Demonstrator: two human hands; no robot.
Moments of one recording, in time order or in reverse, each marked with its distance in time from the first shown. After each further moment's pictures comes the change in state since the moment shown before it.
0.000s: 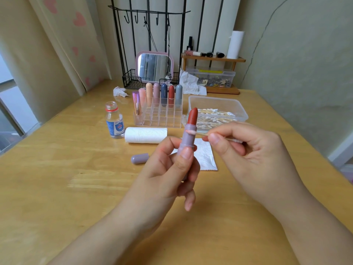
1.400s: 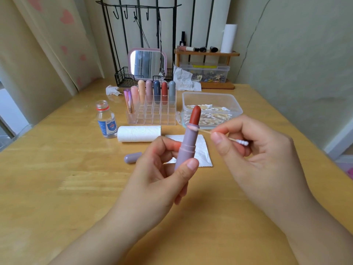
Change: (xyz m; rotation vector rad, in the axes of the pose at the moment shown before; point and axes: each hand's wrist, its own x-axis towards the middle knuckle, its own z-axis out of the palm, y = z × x) left_hand 0.000 -0.007 0.000 0.264 0.106 0.073; right_hand -0.014 0.002 -0.008 -0.050 0.104 -0.033
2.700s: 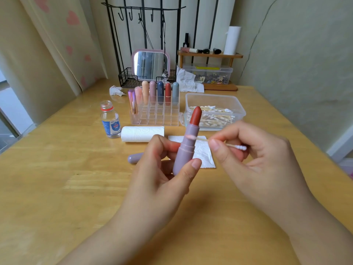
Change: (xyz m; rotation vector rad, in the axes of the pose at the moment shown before) left_hand -0.003 -0.001 0.002 0.231 0.164 0.102; right_hand 0.001 -0.002 0.002 -0.004 -0.068 -0.028
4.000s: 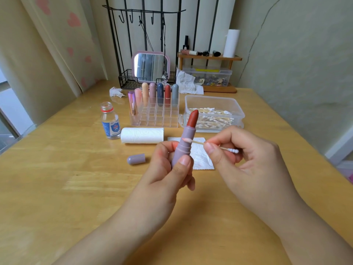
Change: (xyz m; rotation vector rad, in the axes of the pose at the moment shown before) left_hand 0.003 -0.009 0.002 -0.370 -0.181 -0.151; right_hand -0.001 0.001 0.007 0.051 0.009 0.063
